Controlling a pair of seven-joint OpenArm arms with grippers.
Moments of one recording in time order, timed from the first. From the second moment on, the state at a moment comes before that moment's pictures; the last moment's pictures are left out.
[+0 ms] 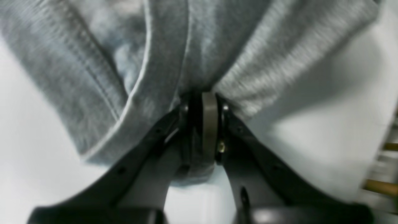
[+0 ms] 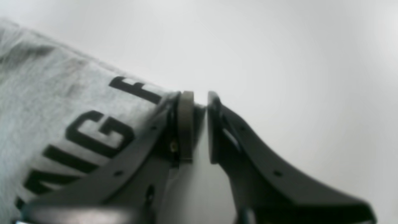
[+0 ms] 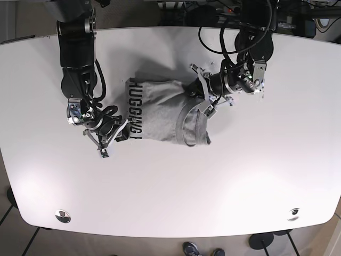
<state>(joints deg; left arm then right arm) 1.0 -8.8 6.1 87.3 -22.9 -35.1 48.6 15.7 10.1 -1.1 65.8 16.7 21.9 -35.6</state>
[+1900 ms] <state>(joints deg) -5.3 -4.8 17.5 67.1 -5.9 6.2 5.0 -3.3 7.5 -0.4 92.6 16.7 21.7 -38.8</state>
